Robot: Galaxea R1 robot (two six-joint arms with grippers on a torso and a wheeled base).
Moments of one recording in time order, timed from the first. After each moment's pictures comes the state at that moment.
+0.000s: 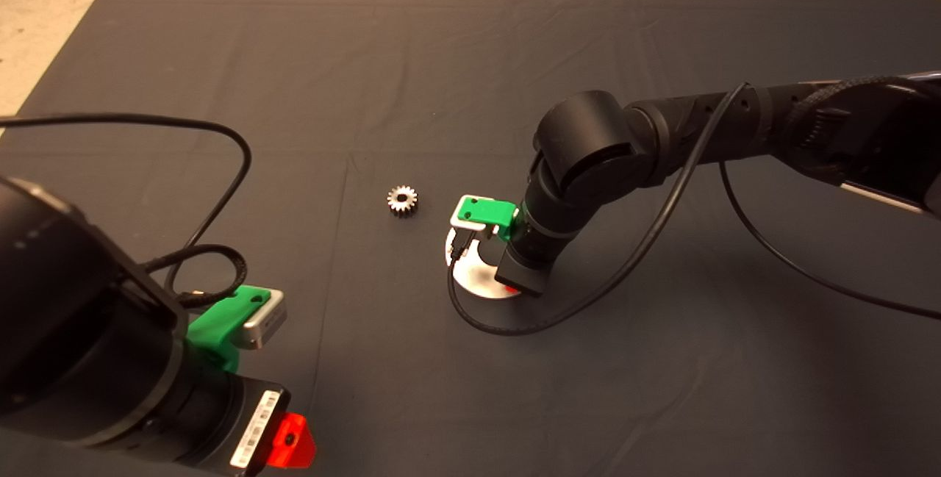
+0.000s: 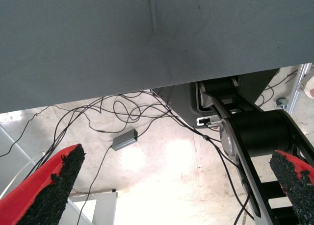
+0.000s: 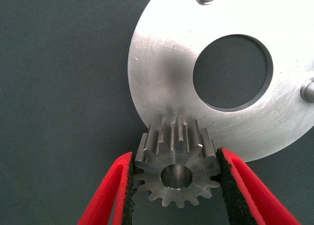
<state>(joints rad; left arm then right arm) -0.54 2.25 -0.34 -0.03 1.53 -1.75 0.32 2.85 -1.08 -0.32 -1.53 0.63</state>
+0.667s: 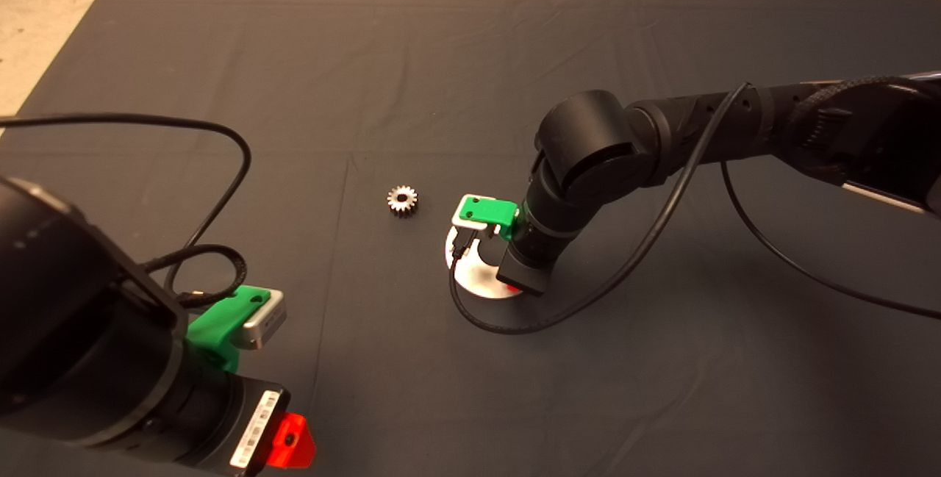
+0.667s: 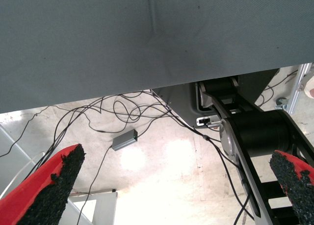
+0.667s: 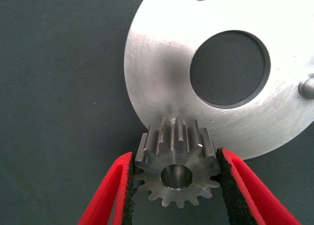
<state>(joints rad) -0.54 2.25 -0.34 -0.03 1.53 -1.75 0.32 2.84 -1.08 -0.32 -1.53 0.63</state>
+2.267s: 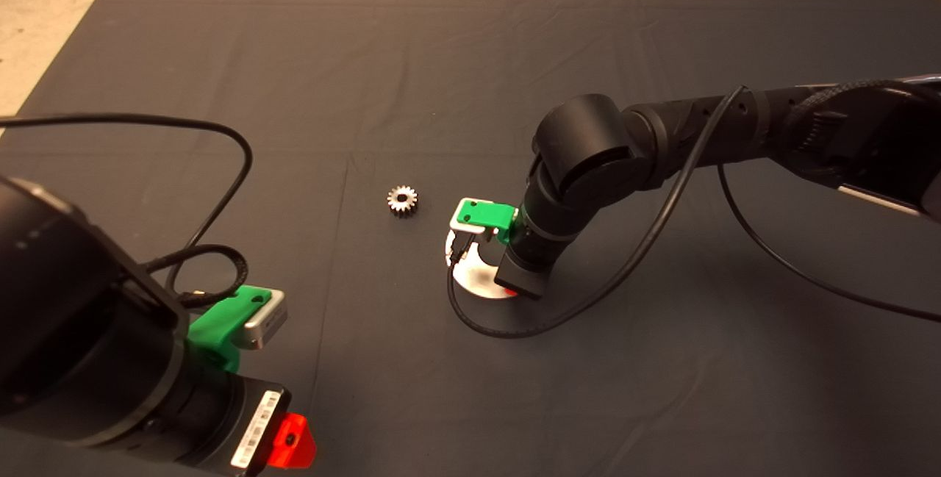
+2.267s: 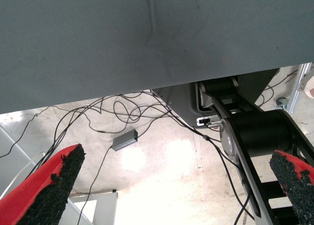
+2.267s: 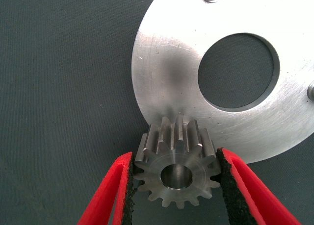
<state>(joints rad) -0.54 2.25 -0.34 -0.03 1.53 -1.75 0.32 2.85 -1.08 -0.32 -1.53 0.63</state>
